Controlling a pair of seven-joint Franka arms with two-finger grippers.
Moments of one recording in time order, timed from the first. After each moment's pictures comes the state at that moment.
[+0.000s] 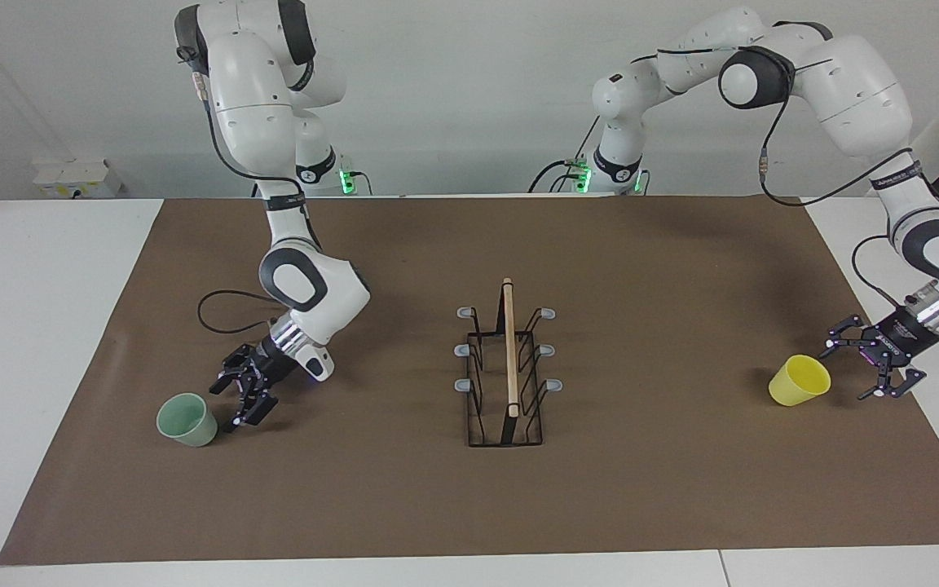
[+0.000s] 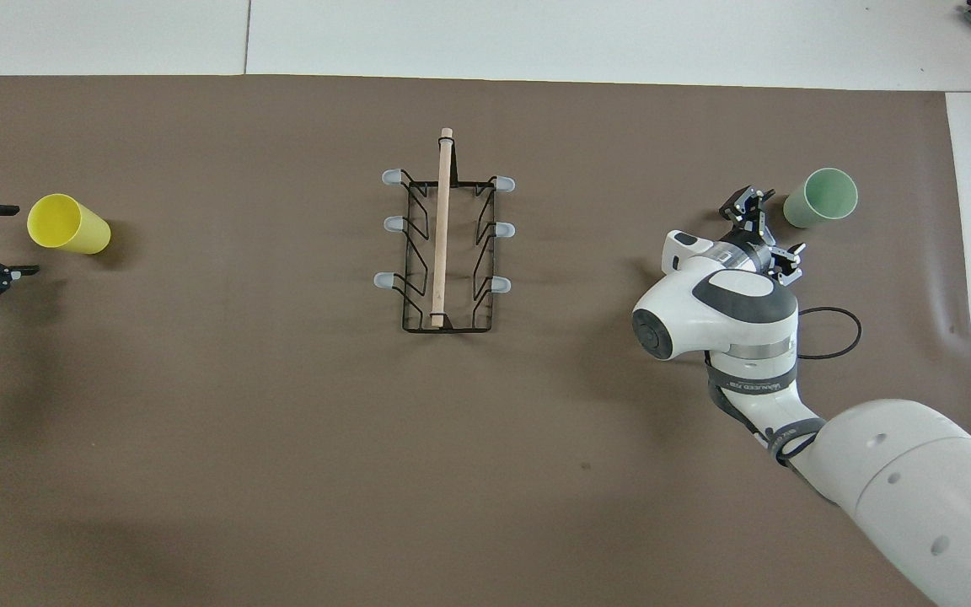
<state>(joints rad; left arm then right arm) 0.40 0.57 0.03 -1.57 -0.62 2.07 -1.11 0.14 0.54 0.03 -1.94 -1.69 2.16 -0.53</state>
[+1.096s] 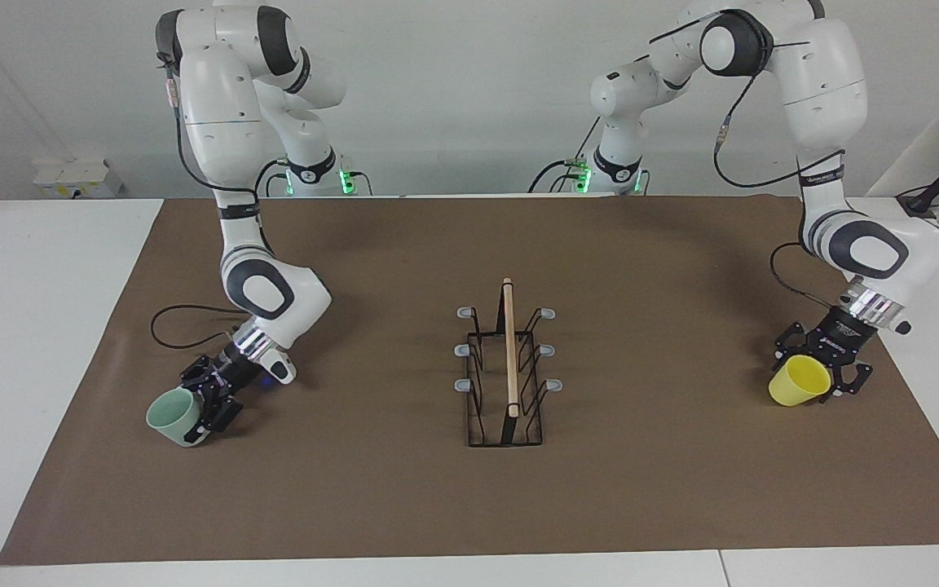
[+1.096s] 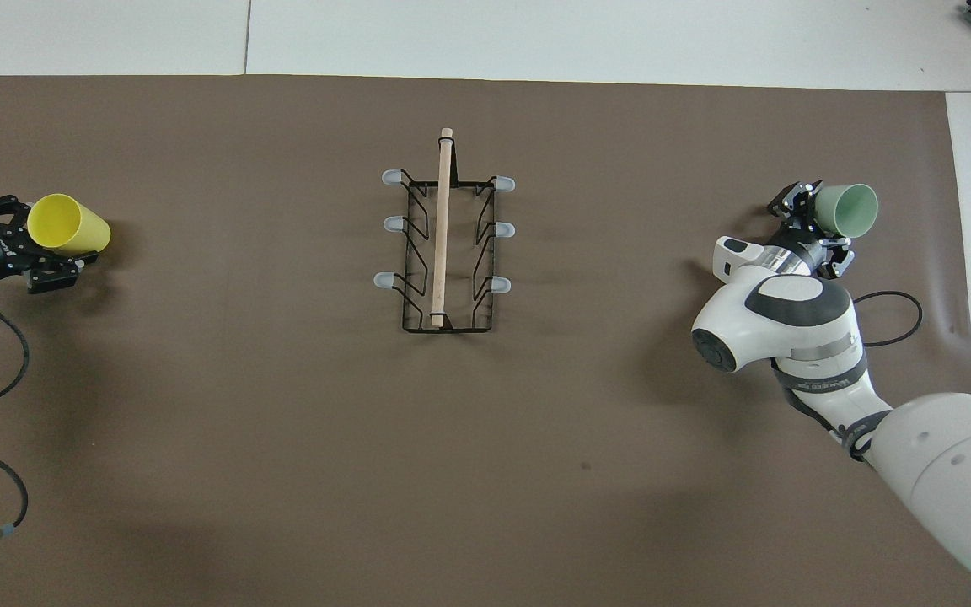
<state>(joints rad) 0.33 0.51 0.02 -1.80 -0.98 2.35 -1.14 -0.01 0.55 0.03 -1.96 -2.03 2.22 -0.40</state>
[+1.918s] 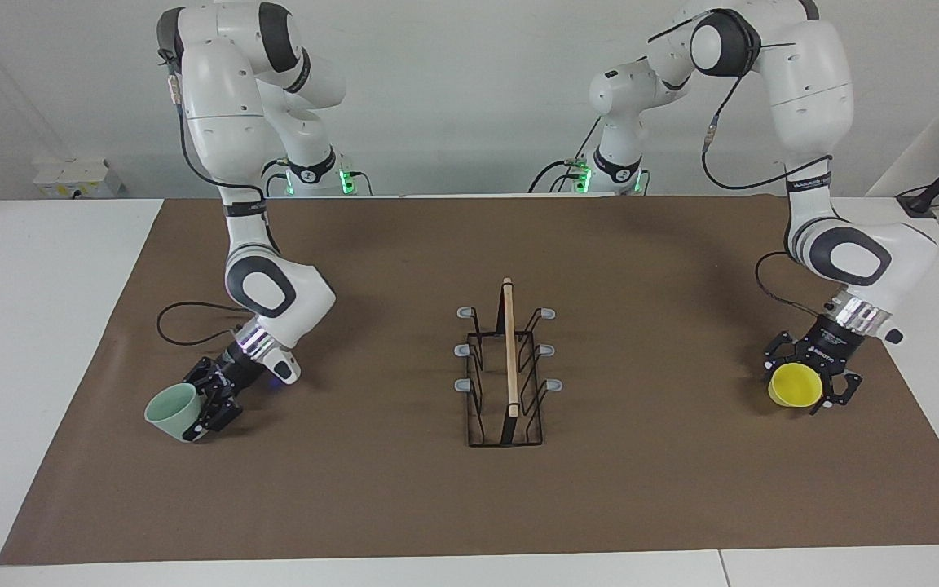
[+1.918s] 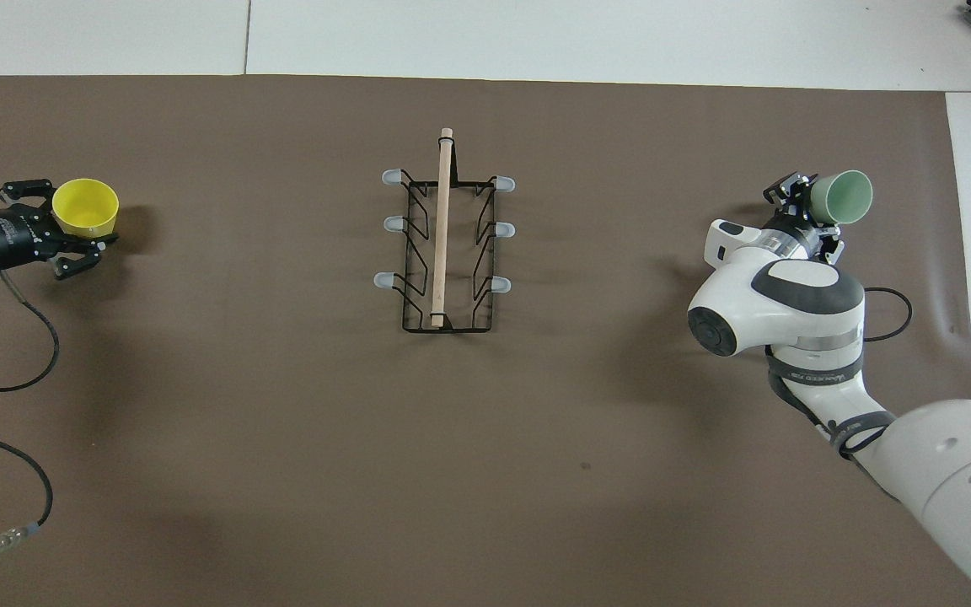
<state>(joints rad) 0.24 0.51 0.02 -1.80 -0.98 2.44 -0.98 0.01 0.49 0.04 -1.93 -1.81 2.32 -0.52</state>
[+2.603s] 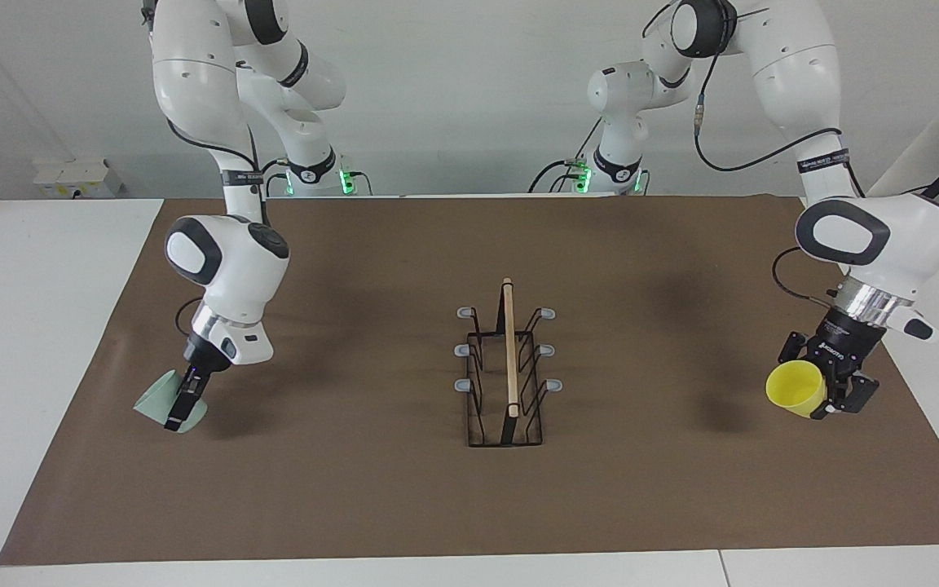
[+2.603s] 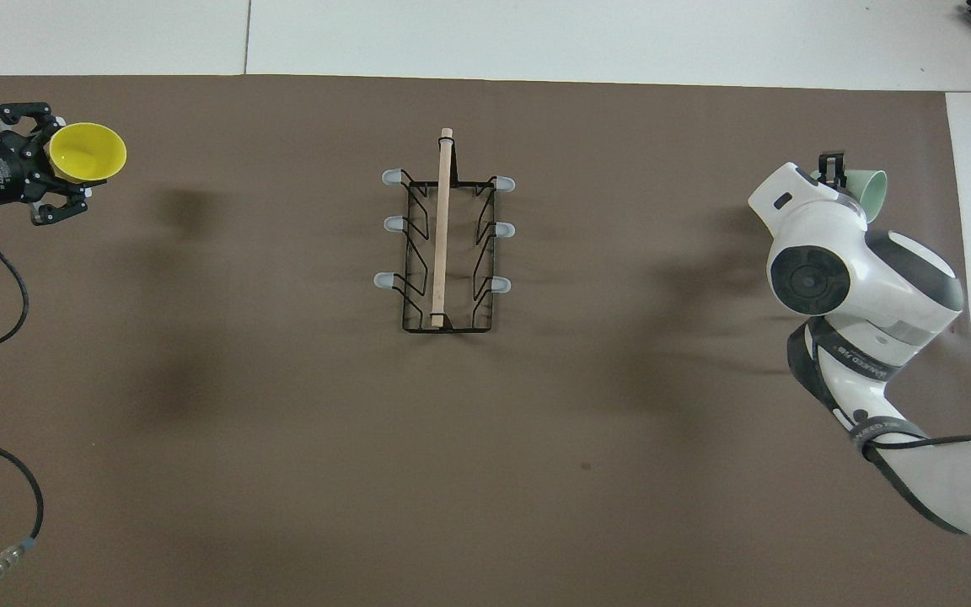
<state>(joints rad) 0.13 0.39 0.02 -1.71 -0.65 2.46 -0.96 -0.07 0.36 0.07 -1.90 -1.16 2.53 -0.59</state>
